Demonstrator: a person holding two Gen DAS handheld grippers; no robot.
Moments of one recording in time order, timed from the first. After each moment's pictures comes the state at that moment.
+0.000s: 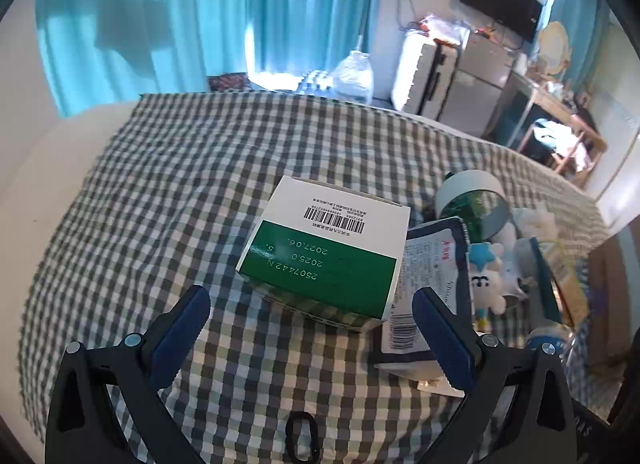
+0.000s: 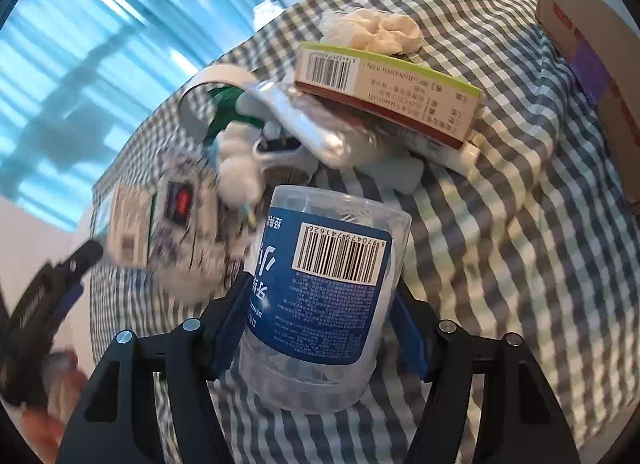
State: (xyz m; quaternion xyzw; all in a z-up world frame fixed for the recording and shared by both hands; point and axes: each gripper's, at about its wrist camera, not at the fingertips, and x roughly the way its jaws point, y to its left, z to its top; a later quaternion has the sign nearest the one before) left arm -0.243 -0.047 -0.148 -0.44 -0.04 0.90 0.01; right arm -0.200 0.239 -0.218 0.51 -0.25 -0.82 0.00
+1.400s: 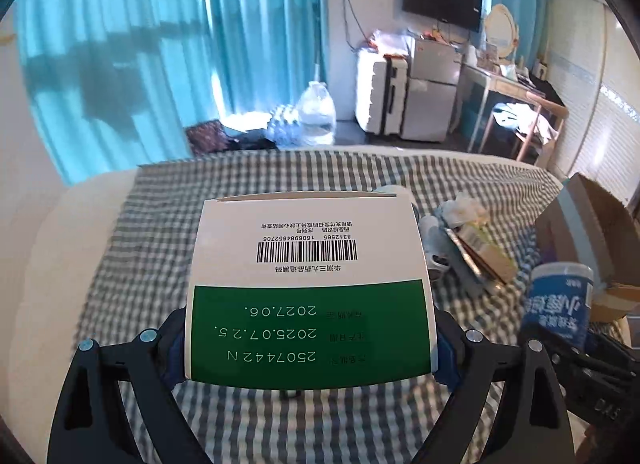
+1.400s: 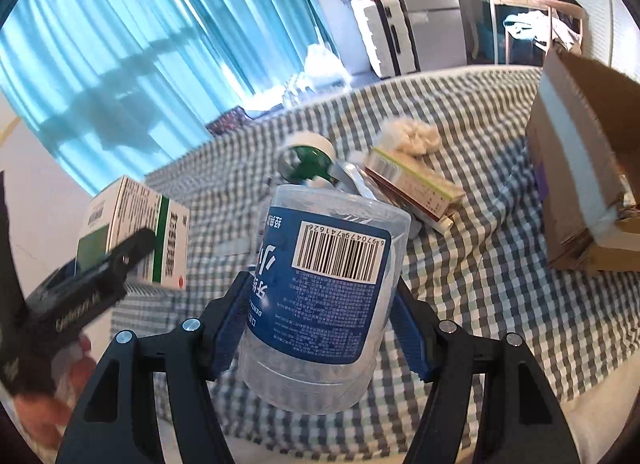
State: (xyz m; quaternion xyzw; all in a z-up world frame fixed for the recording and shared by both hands) left arm -0.161 0.010 -0.047 -0.39 0.03 0.92 0.04; right arm -0.134 0.223 -0.098 0.43 -0.18 -0.88 0.03
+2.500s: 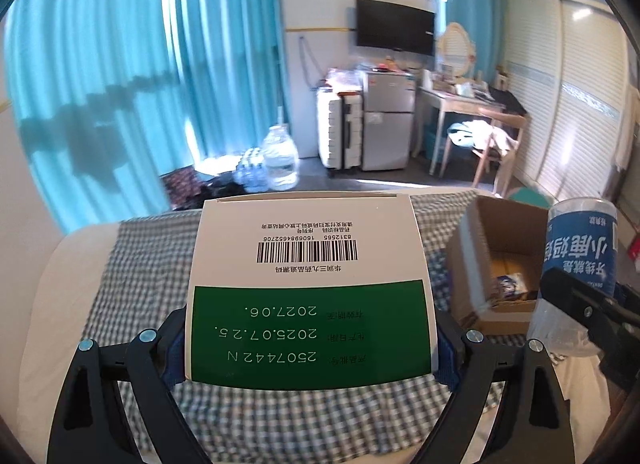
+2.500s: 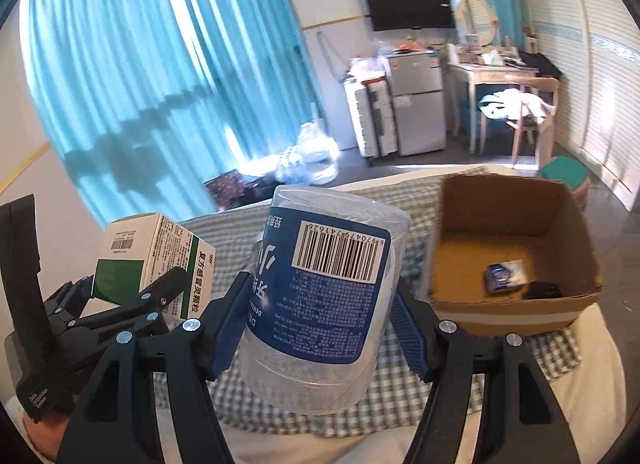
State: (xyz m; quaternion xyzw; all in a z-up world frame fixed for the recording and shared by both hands) left arm -0.078 0.141 0.046 -0.33 0.06 0.94 0.09; right arm -0.036 0.327 0.039 0.33 -0.13 -0.94 0.00
